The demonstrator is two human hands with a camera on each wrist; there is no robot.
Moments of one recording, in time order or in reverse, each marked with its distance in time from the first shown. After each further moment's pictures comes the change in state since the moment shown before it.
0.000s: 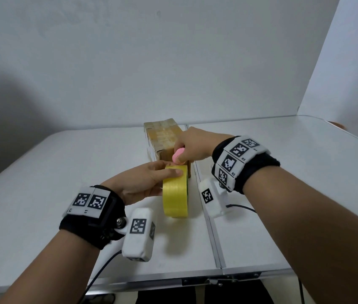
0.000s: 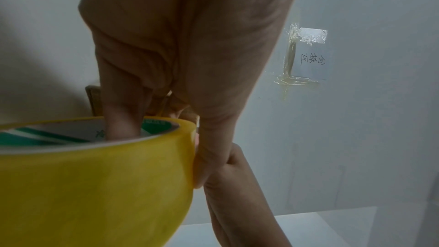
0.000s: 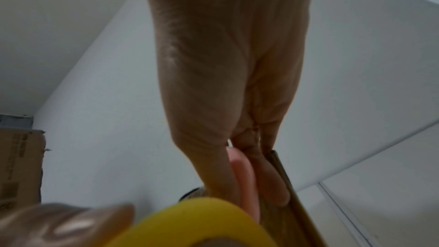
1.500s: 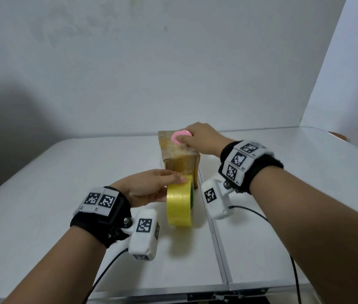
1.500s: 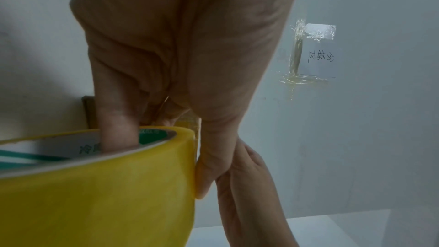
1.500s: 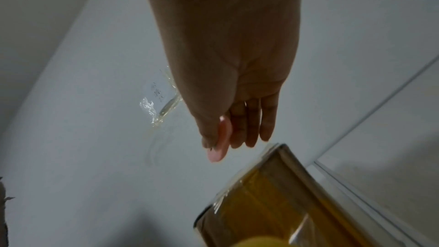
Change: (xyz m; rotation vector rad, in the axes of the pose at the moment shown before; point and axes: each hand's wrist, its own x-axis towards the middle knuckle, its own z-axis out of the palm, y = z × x) left_hand 0.010 0.010 -0.010 -0.054 -0.094 -0.048; right_hand 0.020 0.005 -0.018 0.238 0.299 0.091
